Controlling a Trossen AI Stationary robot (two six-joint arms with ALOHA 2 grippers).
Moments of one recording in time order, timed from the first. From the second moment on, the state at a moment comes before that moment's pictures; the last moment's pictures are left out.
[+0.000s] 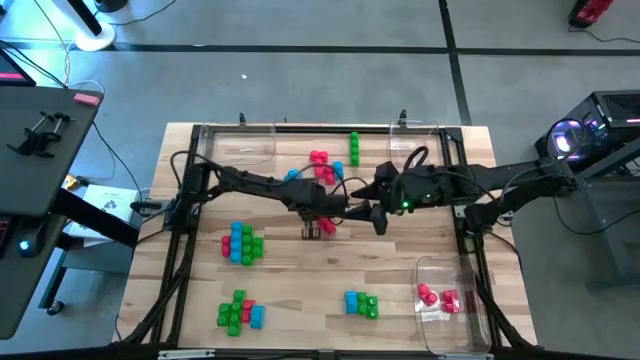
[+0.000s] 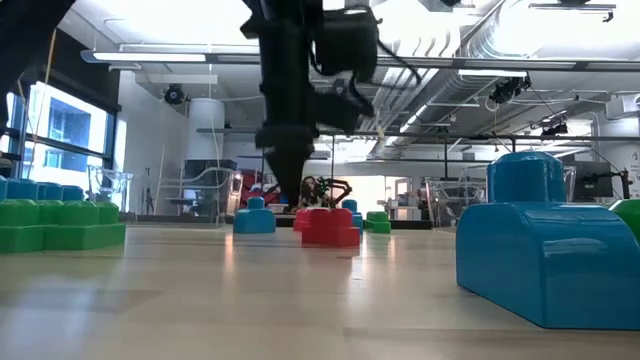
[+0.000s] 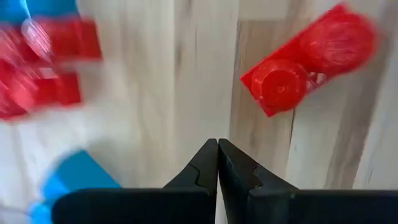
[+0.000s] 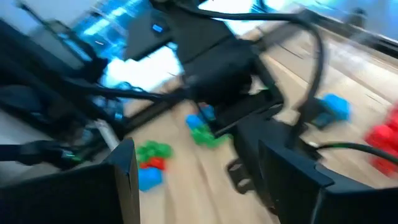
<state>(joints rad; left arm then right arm) 0.00 2.08 1.61 -0.99 -0.28 0.03 0.19 1.24 1.25 -0.39 0.20 0.60</state>
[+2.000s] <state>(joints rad) 0.06 1.98 1.39 -0.52 0.14 0.41 0.24 1.12 1.25 -0.39 0.32 0.60</state>
